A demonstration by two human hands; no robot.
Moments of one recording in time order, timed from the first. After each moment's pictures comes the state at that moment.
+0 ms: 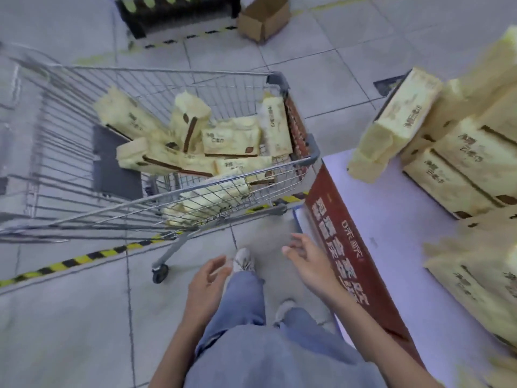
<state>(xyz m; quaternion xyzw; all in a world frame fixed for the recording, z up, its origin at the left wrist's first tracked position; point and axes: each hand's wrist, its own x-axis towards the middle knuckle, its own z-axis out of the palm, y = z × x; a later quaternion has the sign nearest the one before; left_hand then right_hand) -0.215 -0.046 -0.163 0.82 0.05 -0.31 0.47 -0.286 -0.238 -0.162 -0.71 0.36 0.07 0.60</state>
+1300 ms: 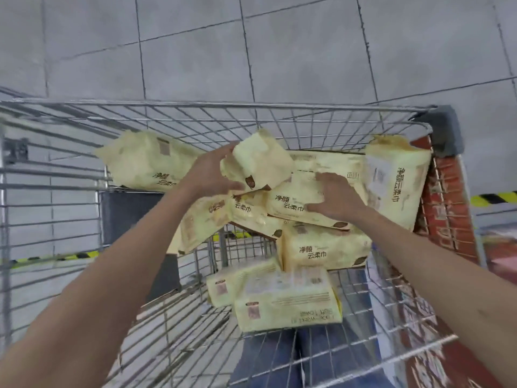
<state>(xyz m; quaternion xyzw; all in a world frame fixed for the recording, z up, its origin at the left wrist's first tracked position) 0.341 -0.125 -0.268 0.89 -0.13 -0.36 0.24 0.208 -0.355 -0.328 -0.89 0.17 0.32 0.29</state>
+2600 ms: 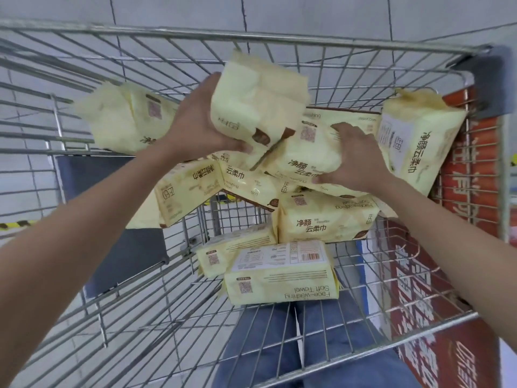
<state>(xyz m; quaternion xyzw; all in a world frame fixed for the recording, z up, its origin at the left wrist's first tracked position) 0.343 -0.136 -0.276 0.87 -0.22 -0.28 0.35 0.199 -0.375 -0.333 -0.92 0.15 0.22 0.28</state>
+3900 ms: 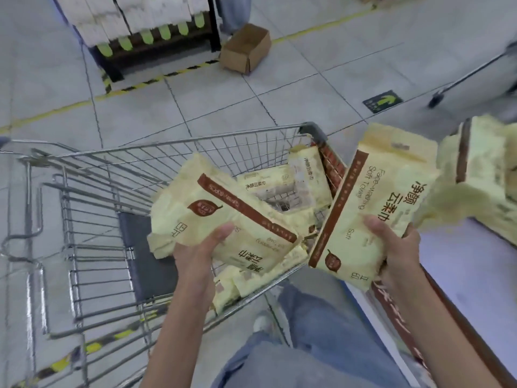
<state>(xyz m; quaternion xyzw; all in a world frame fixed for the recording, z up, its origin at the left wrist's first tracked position) 0.089 -0.048 -0.098 0.62 0.11 -0.26 0.73 -0.082 -0.252 -0.098 -0.44 0.44 -0.32 0.72</state>
